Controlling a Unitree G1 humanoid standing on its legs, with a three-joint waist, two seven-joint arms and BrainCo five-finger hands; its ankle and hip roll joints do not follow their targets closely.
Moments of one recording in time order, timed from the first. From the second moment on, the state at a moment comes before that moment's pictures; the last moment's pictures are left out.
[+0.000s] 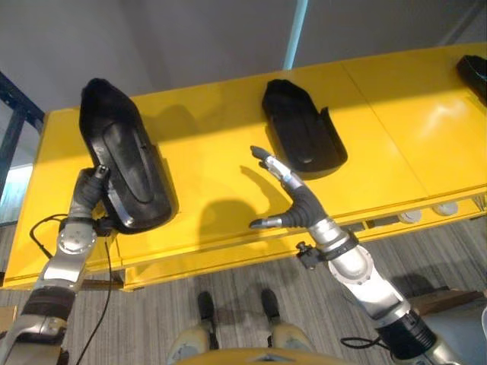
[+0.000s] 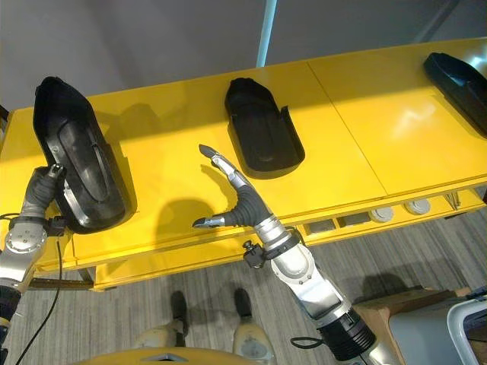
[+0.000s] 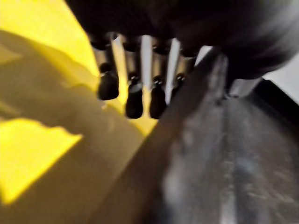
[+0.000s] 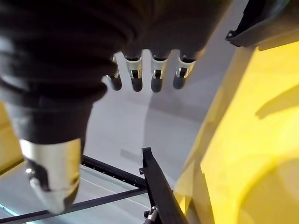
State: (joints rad) left arm -0.23 0.67 -0.05 0.41 -0.15 -0.16 0.25; right arm -0.10 -0.56 0.39 -0.37 0.05 -0.32 -0.07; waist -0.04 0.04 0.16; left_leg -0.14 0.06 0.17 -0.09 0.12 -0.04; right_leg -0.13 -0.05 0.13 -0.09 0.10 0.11
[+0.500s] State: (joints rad) left arm -0.26 0.69 -0.04 0.39 -0.01 -0.12 0.30; right arm -0.10 -0.56 0.38 -0.37 0.03 -0.32 -0.07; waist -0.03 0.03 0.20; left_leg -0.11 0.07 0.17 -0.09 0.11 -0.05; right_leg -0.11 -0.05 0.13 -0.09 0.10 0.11
